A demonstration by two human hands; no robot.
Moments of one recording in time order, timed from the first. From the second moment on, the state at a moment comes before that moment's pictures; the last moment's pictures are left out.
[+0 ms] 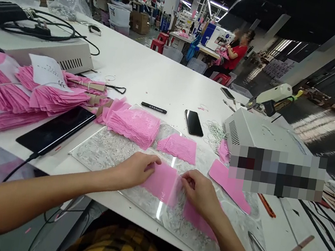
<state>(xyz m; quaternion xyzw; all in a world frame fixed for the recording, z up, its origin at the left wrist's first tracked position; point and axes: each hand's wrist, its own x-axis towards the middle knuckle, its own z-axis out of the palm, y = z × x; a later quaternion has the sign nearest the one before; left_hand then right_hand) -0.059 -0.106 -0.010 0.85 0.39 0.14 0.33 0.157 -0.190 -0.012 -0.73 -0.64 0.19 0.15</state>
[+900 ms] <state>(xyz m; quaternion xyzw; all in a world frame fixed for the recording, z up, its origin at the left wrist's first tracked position) -0.106 -0.104 -0.004 0.93 0.24 0.05 0.28 0.145 -0.212 -0.004 -0.62 -0.72 0.26 0.16</state>
